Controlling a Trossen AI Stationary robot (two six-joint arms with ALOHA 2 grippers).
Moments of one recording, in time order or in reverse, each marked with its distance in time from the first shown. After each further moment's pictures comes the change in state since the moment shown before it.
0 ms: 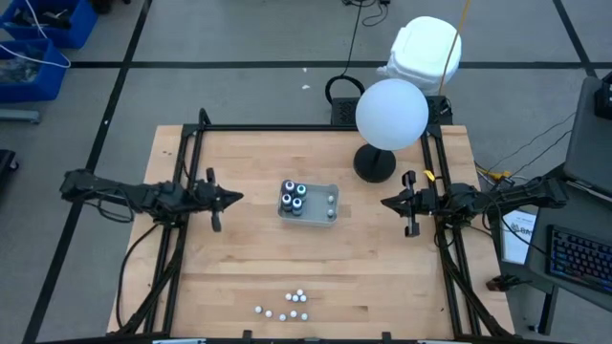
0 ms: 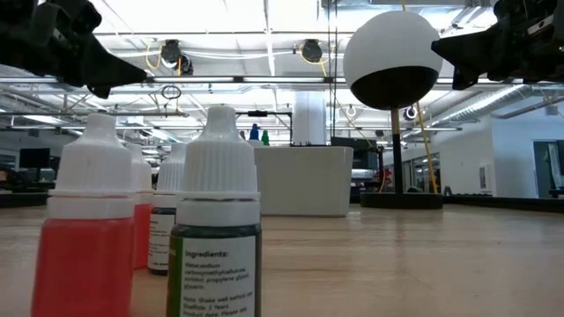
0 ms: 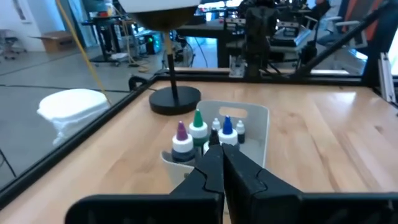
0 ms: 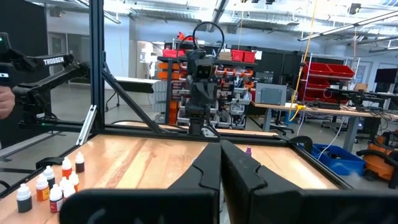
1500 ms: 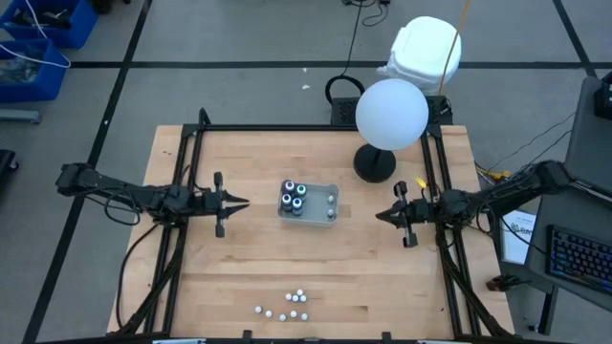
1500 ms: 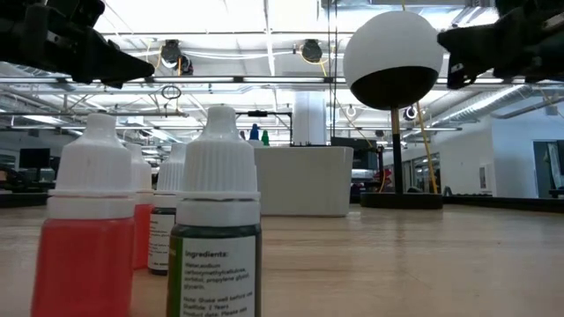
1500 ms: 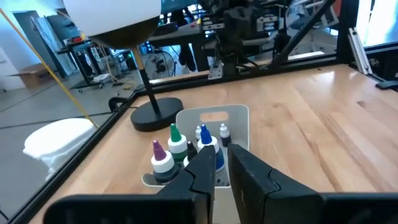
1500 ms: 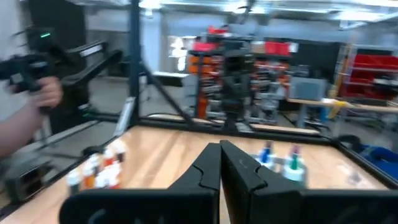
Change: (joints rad) left arm -0.024 0.153 0.002 0.170 0.071 0.175; right arm 0.146 0.308 0.003 0.268 0.005 0.014
